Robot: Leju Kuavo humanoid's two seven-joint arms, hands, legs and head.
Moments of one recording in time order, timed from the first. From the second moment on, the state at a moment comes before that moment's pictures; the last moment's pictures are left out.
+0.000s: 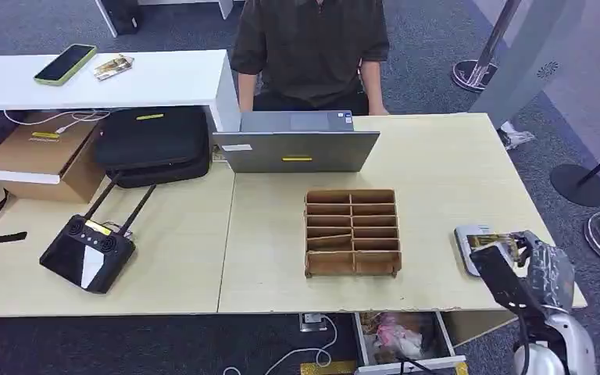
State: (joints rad) left arm -0.08 -0.19 1.12 -0.21 -1.18 0.03 0.09; right arm 0.02 -0.05 -0.19 -1.67 0.81 -0.12 -0.02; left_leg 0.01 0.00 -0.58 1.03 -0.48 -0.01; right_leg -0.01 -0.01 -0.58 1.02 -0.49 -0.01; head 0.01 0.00
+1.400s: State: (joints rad) left arm -0.08 -0.19 1.08 -0.21 -1.22 0.05 0.10; right arm -0.40 -0.09 -0.18 -1.07 0.72 -0.23 -0.11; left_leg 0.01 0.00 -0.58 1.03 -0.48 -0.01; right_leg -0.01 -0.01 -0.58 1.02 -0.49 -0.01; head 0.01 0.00
